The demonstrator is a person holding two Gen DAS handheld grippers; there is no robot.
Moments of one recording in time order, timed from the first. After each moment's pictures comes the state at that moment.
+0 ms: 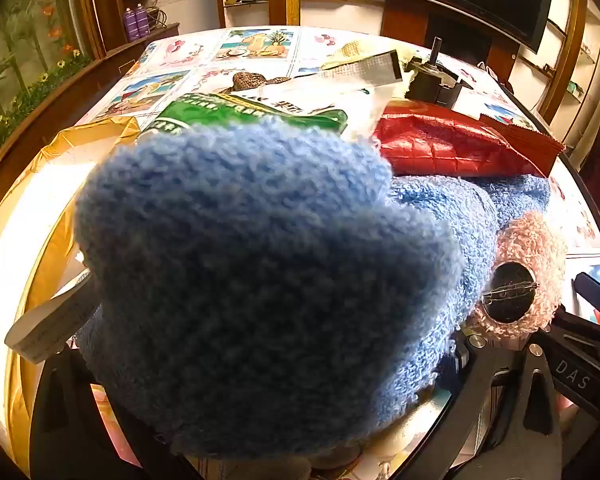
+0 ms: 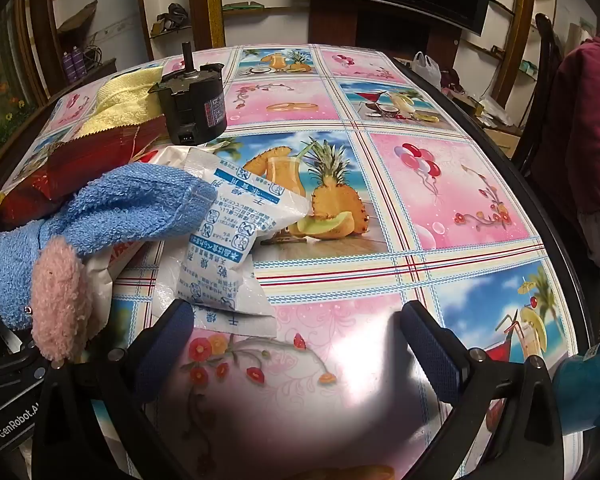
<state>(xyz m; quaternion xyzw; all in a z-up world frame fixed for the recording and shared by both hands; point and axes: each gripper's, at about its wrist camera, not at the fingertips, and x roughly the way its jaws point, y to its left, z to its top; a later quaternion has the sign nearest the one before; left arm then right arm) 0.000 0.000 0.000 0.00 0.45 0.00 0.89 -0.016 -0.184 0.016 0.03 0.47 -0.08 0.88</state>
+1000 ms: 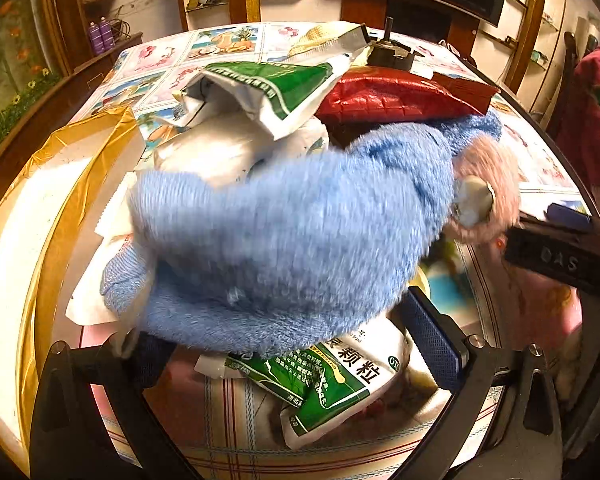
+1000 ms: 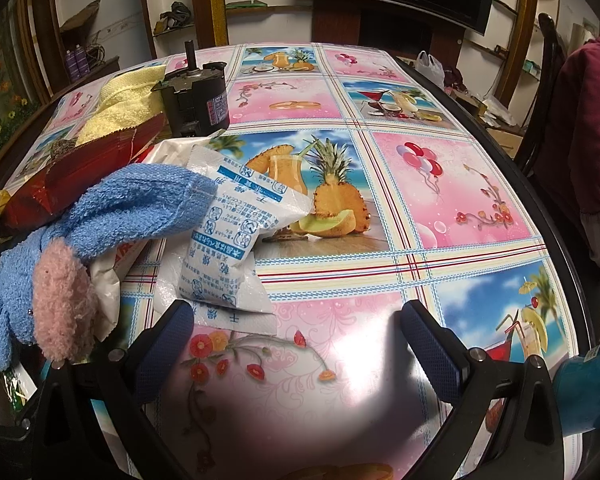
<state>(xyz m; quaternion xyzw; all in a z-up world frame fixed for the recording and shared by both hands) -0.033 0.010 -0.001 0.03 0.46 -0.06 0.89 -0.016 -0.183 0.017 0.02 0.47 -0.07 0.88</state>
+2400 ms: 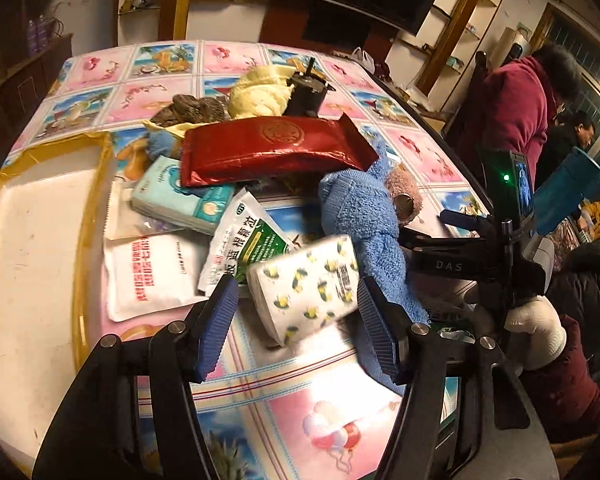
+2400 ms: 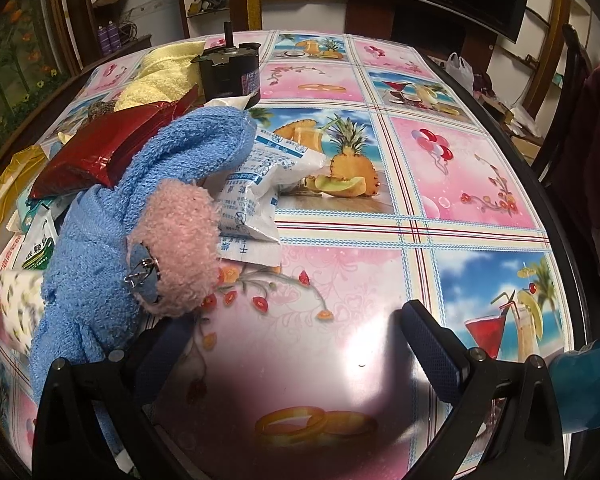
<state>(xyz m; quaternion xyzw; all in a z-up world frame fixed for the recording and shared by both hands) -0.077 0.057 0.062 -0.02 0.45 -0.23 0.86 -0.042 -0.184 0.020 0.01 0.49 -0.02 0.87</state>
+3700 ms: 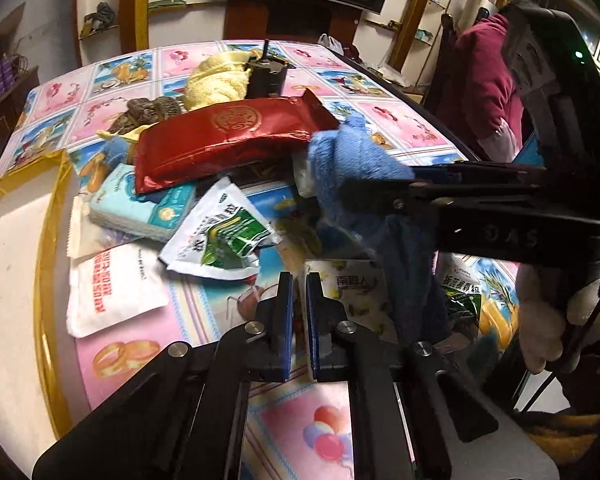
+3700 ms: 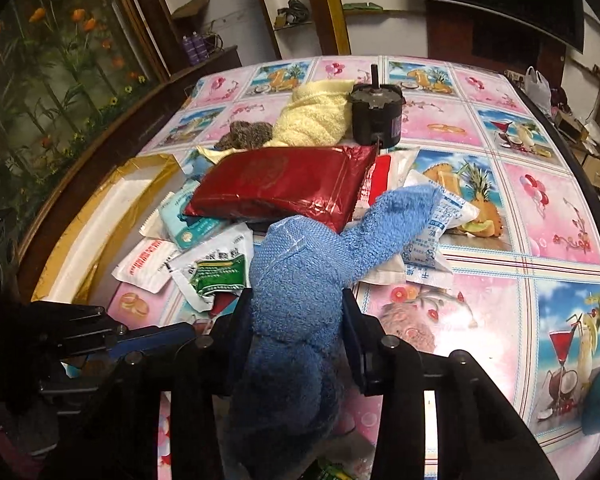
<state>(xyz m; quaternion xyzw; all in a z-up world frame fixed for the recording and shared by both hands) -0.074 0.036 0.038 0.04 0.45 -0.28 0.85 -0.051 -0.121 0.069 0.06 0.47 0.15 0.87</state>
